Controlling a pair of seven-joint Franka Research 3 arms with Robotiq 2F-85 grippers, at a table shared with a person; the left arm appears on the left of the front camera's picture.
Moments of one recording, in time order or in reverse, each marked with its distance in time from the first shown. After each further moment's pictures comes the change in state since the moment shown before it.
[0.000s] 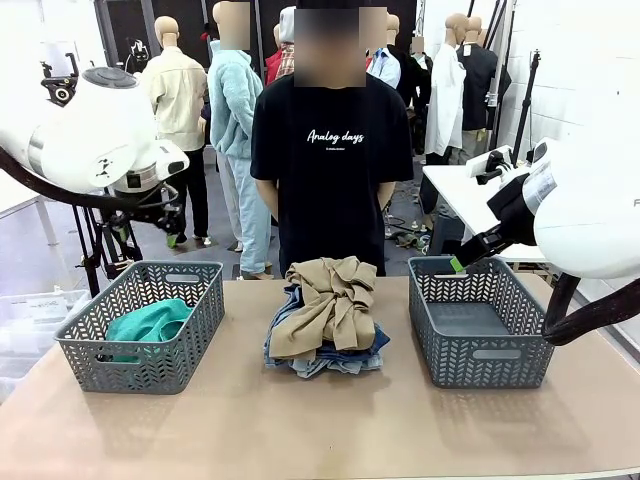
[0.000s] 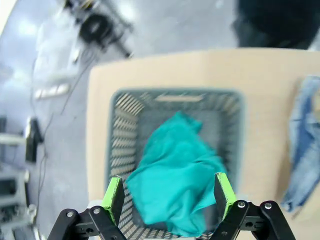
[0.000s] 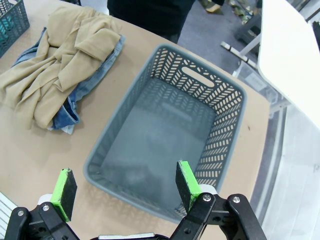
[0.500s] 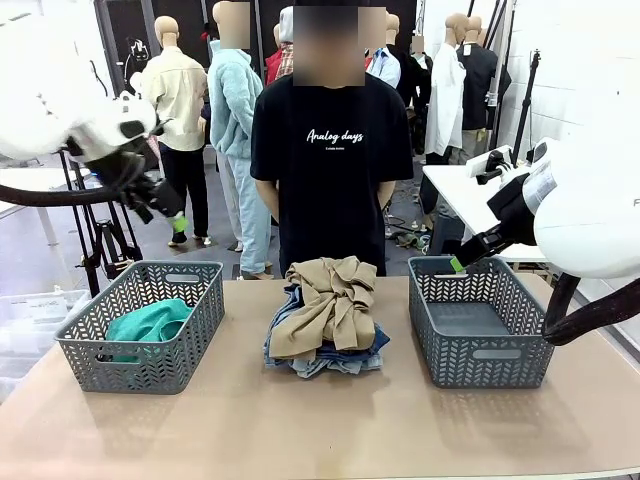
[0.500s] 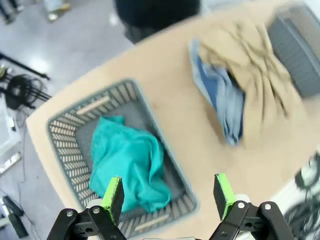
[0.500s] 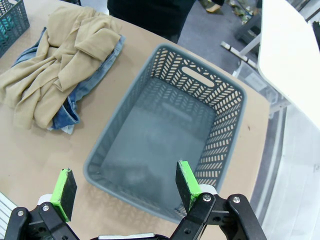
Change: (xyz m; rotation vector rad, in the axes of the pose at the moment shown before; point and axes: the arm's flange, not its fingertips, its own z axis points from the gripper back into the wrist) left arm -0.036 0.025 0.072 -0.406 -0.017 -0.385; right arm 0.000 0.000 0.000 0.000 0.000 0.000
